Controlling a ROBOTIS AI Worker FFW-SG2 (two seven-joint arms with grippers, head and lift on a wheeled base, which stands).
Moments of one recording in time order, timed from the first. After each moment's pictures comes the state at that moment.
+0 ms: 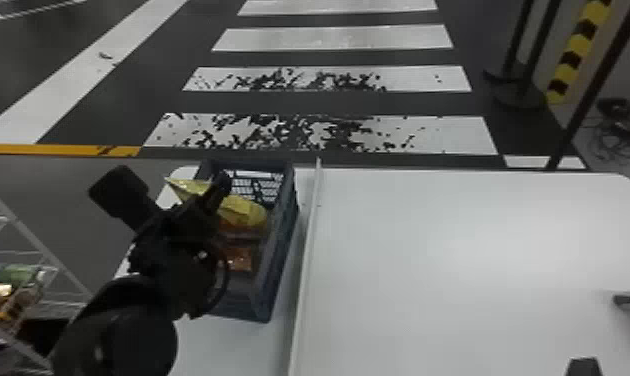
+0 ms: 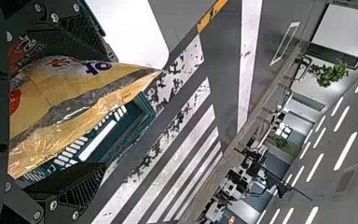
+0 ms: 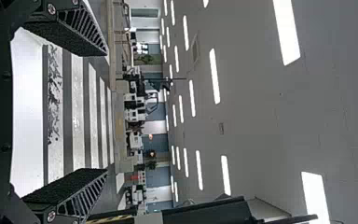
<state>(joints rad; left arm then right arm) 0.13 0.05 0.07 -2.00 0.71 0.43 0.58 0.98 -0.32 0.11 -2.02 -0.12 -0.84 -0.13</state>
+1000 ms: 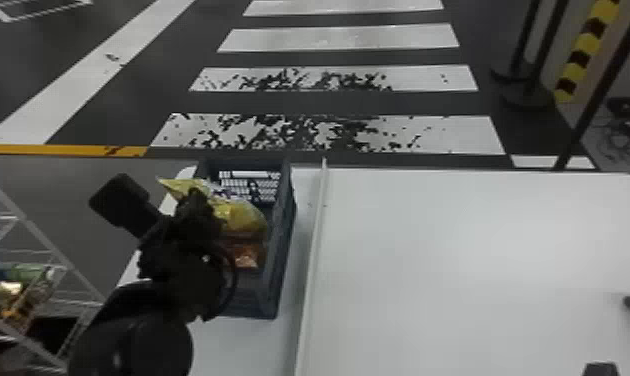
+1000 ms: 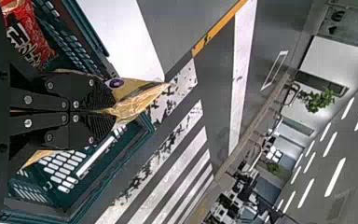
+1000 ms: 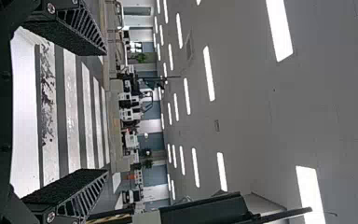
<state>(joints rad) 0.15 0.03 0.05 -2.01 0.68 0.35 0.70 0.97 -0.32 0.12 -2.00 -0.14 -0.88 -0.13</state>
